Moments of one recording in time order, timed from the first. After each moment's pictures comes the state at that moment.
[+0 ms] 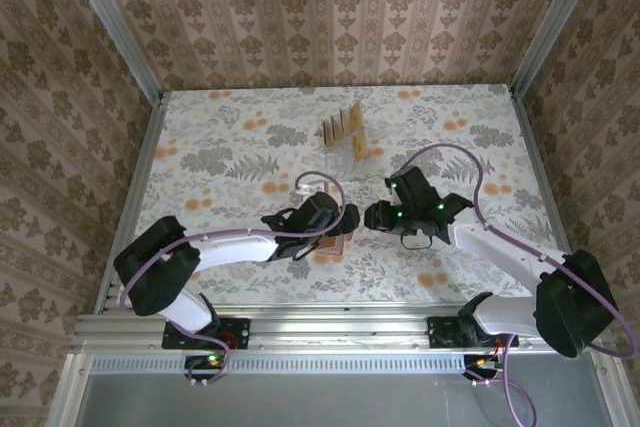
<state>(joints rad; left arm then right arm) -1.01 1.53 0.76 0.03 -0.23 -0.94 0.58 1.25 0.78 -0.48 -0.19 0.71</state>
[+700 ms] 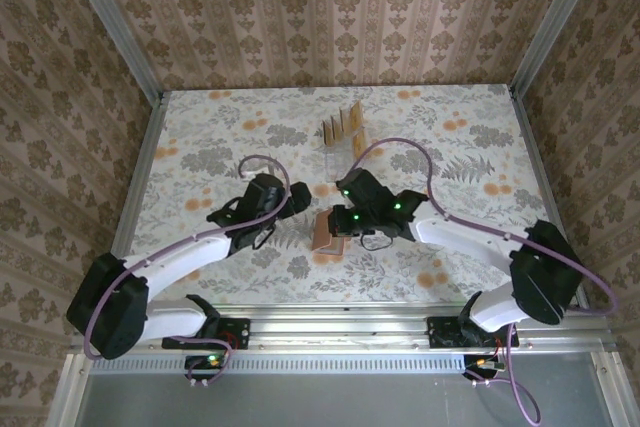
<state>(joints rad) -0.70 1.24 0.65 -0.13 -0.17 -0.85 0.83 1.48 1.00 -0.42 -0.16 0.76</state>
